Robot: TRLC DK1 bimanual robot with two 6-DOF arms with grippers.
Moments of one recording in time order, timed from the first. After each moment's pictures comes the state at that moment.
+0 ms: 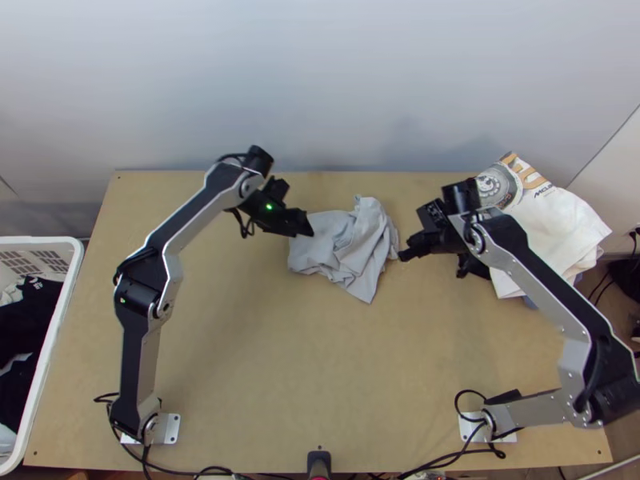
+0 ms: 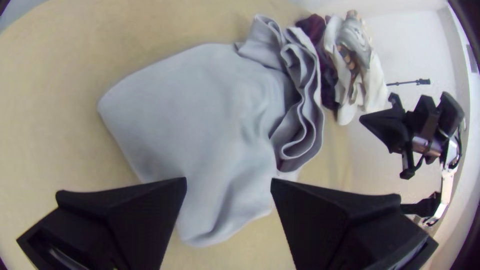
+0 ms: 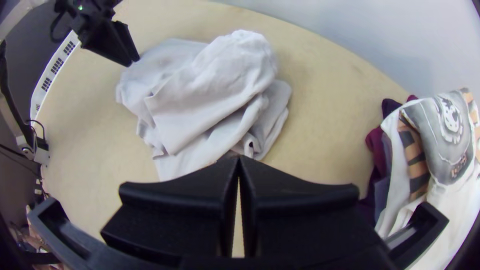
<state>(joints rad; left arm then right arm) -0.38 2.24 2.04 -1.00 0.62 -0.12 0.34 1.55 1.26 -0.69 -0.19 -0.15</state>
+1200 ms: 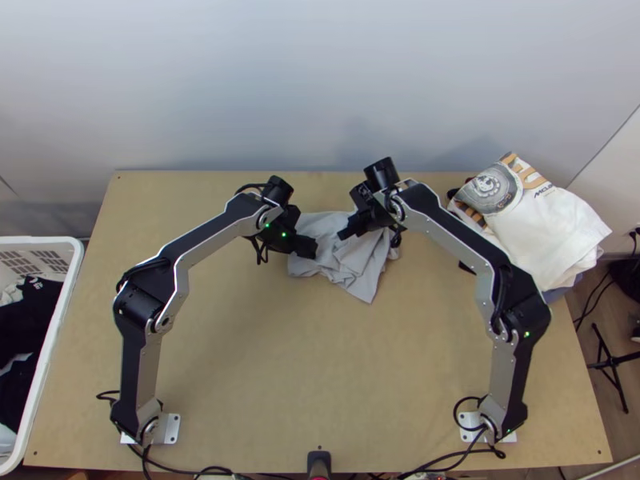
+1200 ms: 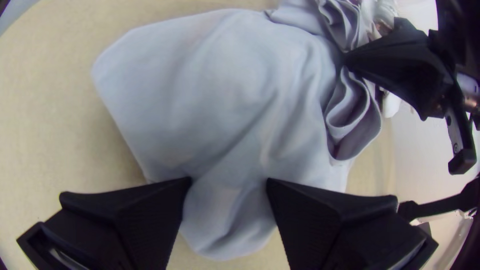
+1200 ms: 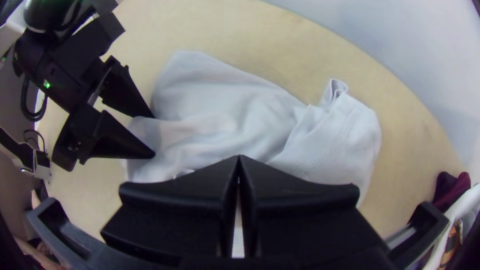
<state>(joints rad) -0.49 2.17 1.77 -0.77 0.37 -0.18 0.51 2.05 1.72 -0.67 -0.21 -0.08</state>
